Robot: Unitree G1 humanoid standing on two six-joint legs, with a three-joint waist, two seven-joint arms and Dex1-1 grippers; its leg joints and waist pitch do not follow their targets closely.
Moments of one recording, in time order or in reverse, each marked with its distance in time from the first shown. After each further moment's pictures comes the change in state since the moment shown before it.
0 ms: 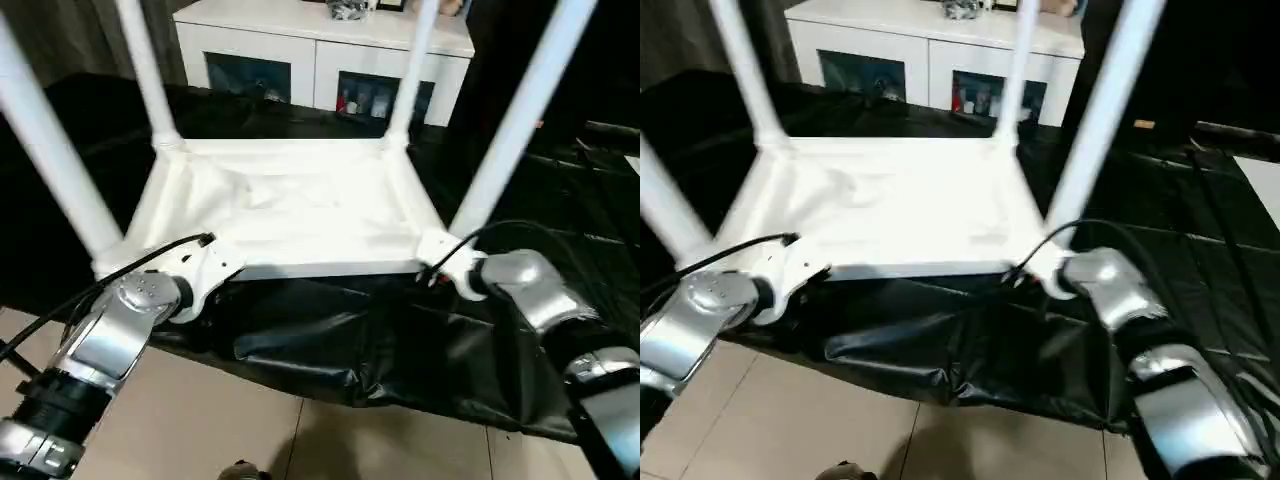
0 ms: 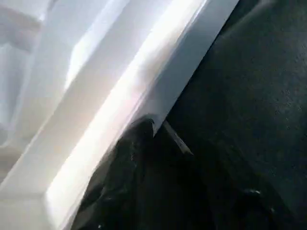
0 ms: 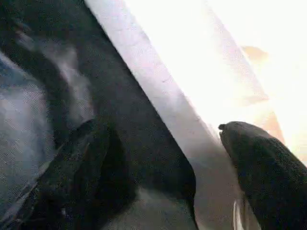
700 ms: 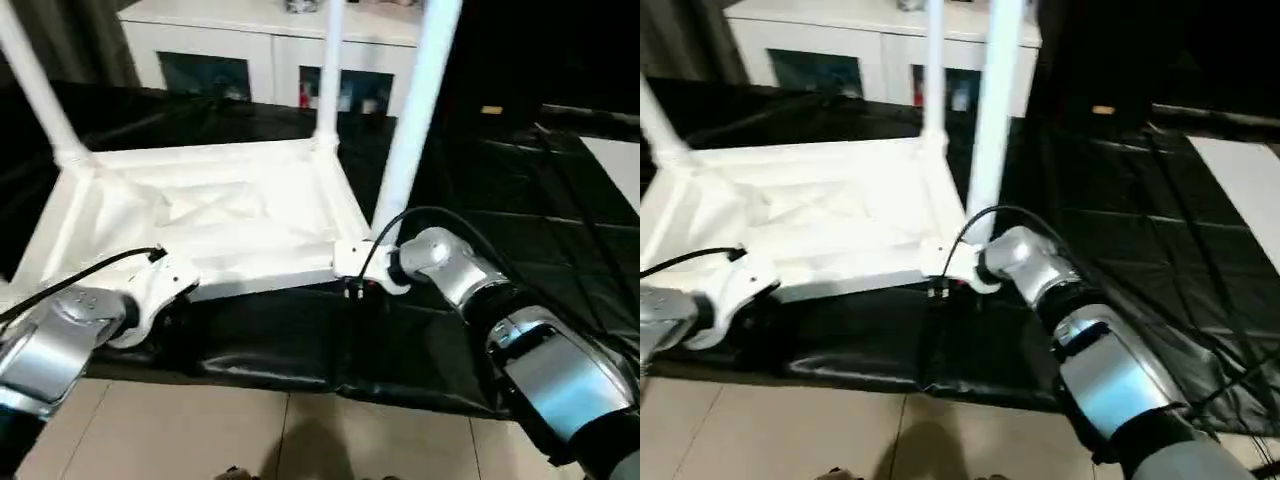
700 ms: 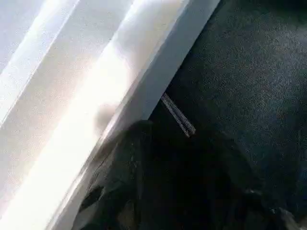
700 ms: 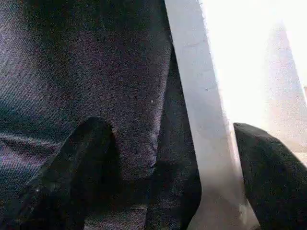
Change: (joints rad) left arm 0.124 0.169 0.075 -0.178 -0.070 0.241 -0.113; right arm -0.227 0.268 0.198 0.201 -0.084 -0.169 0.213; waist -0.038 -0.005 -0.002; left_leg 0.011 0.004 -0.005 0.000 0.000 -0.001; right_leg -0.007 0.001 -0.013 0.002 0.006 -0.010
